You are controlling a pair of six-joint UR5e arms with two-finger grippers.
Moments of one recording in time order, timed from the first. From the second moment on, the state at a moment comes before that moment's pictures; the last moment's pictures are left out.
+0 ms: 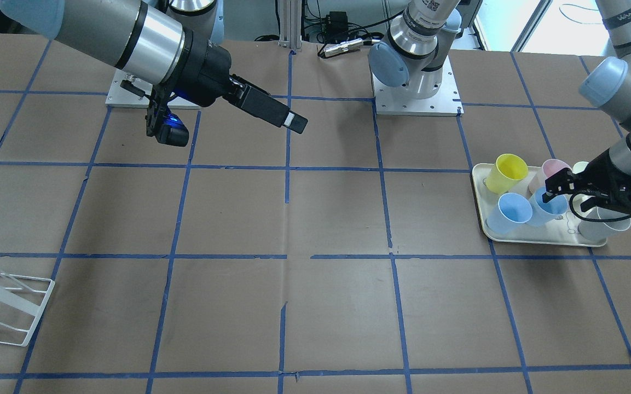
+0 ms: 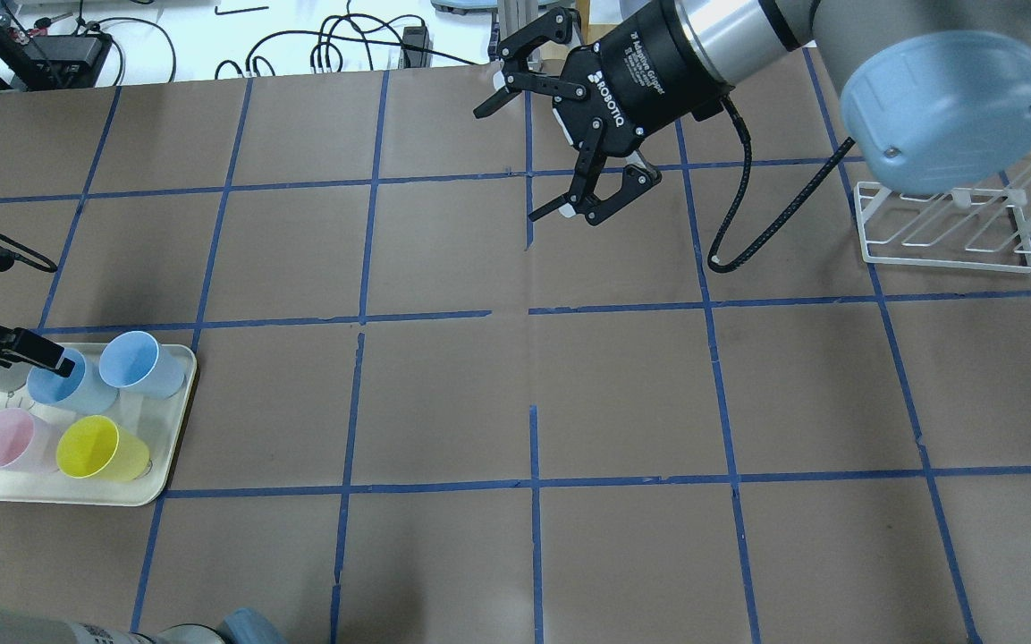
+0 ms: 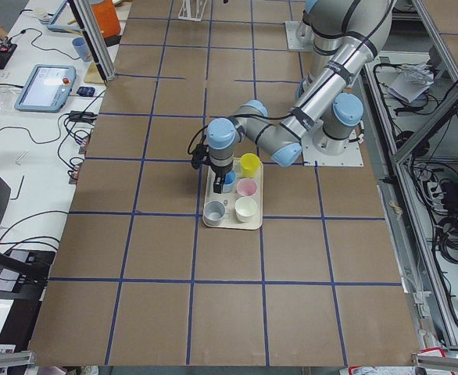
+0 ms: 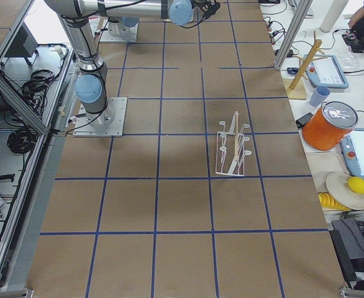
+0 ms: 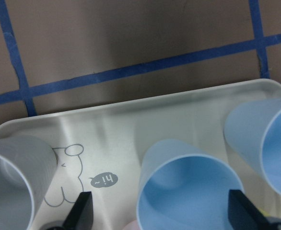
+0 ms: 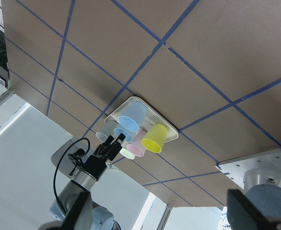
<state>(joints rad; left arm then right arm) -0.81 -1.81 -1.94 -1.03 1.53 0.97 1.65 -1.50 1.60 -1.67 -0.67 0.94</state>
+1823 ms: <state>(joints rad) -0.81 -1.84 -1.89 -1.02 1.53 0.97 1.76 -1.48 1.62 -1.73 -0.65 0.98</state>
